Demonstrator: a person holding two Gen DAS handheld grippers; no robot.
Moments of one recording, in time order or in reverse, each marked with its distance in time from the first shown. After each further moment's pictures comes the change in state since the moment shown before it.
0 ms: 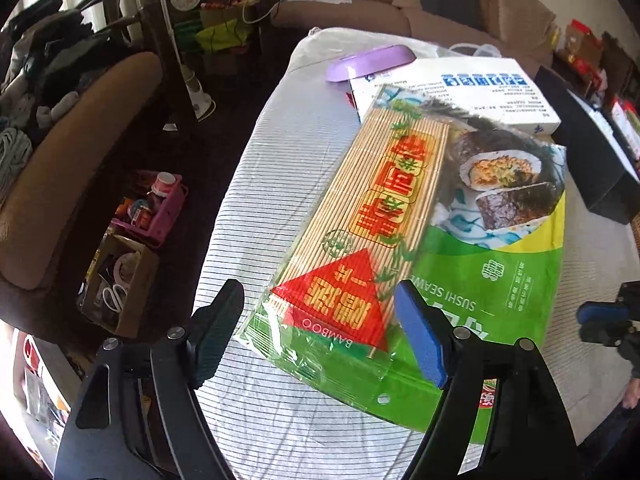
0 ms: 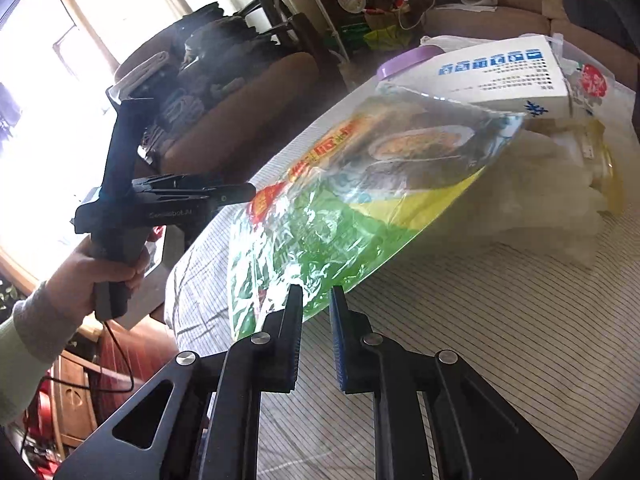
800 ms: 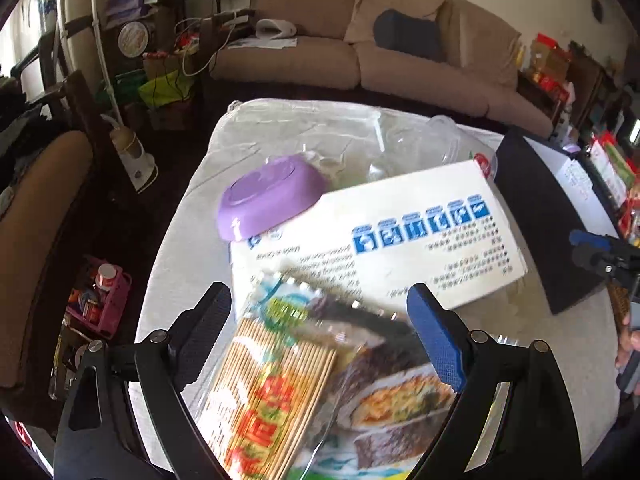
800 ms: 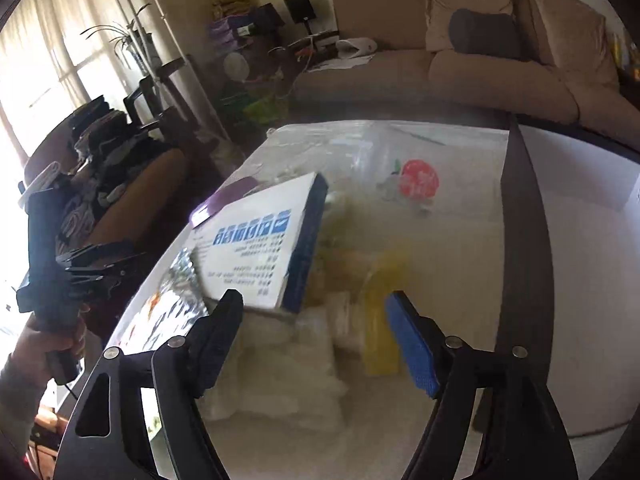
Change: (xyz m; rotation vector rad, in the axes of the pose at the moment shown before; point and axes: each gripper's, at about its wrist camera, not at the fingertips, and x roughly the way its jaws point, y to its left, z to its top) left arm 0.028 -0.104 0.178 0.065 -0.130 -0.141; right arm -0.088 -0.168 0.123 0.175 -0.207 -0.316
